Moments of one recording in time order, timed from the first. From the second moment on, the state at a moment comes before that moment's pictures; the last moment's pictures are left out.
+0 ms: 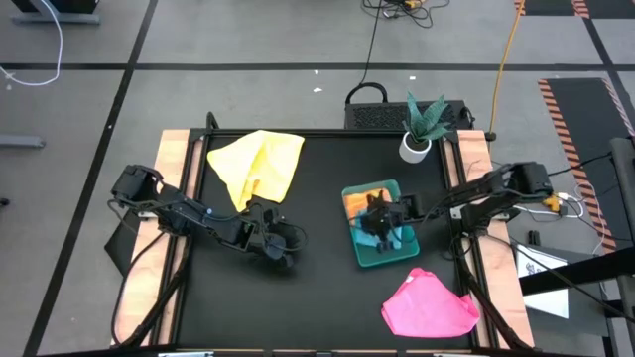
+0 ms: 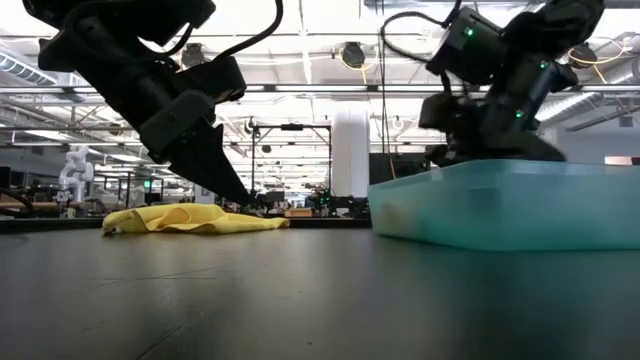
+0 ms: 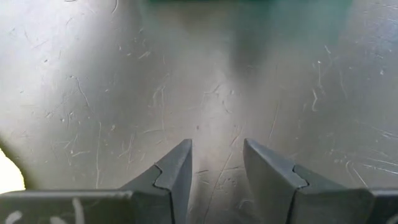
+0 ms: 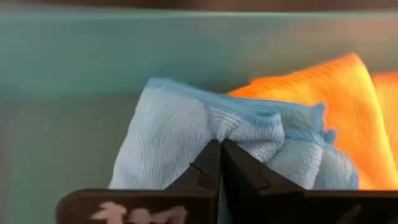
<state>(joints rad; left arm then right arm) -0.30 1.61 0.71 0.03 -0.45 -0.42 0.04 1.47 0.61 -0.15 0.03 -0.18</state>
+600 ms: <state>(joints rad) -0.23 1.69 0.71 0.28 -0.30 -0.36 0.01 1.20 0.61 -0.21 0.10 0.17</state>
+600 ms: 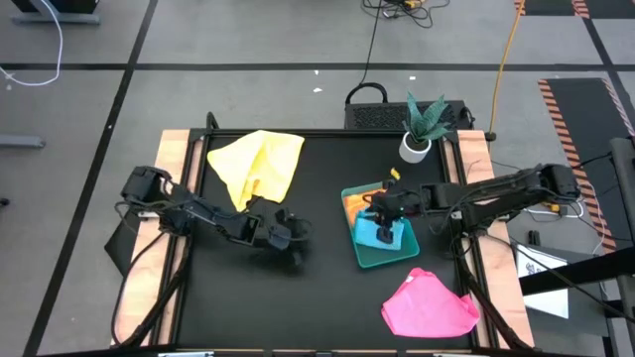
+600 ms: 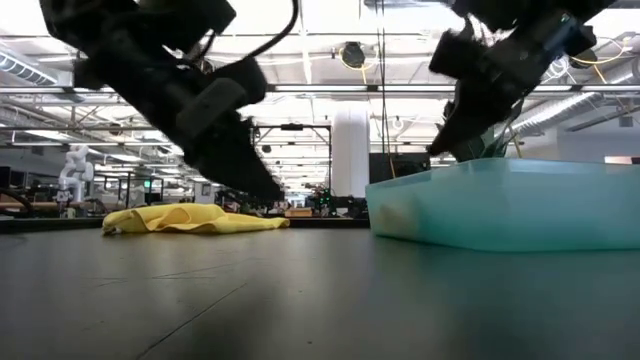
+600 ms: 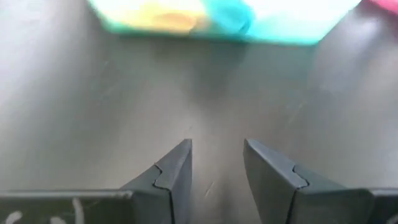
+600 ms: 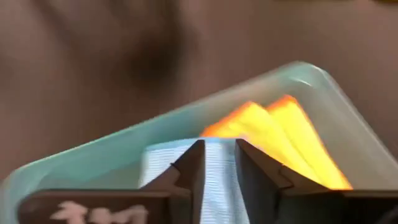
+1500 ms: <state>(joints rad) 0.05 2.06 0.92 0.70 -0.07 -0.31 -0.06 1.48 0.61 0.01 -0.11 0.02</state>
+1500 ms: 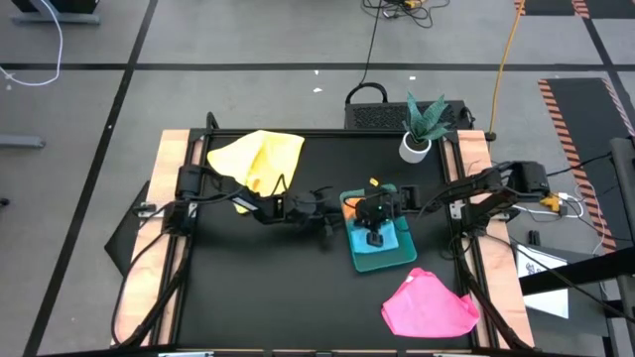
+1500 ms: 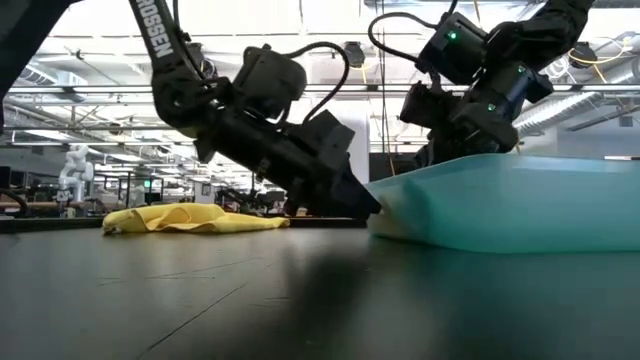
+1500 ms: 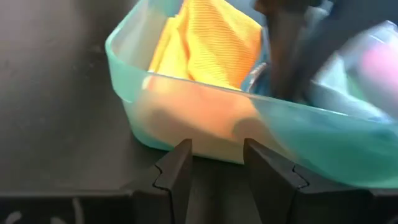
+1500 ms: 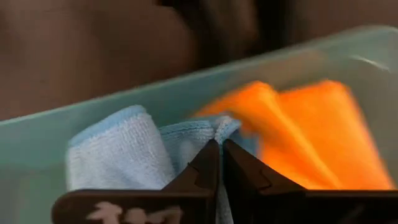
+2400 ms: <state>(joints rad) 0.07 2.06 0.92 0.71 -0.05 -0.29 -0.06 1.37 0.61 -0.08 -0.08 0.10</state>
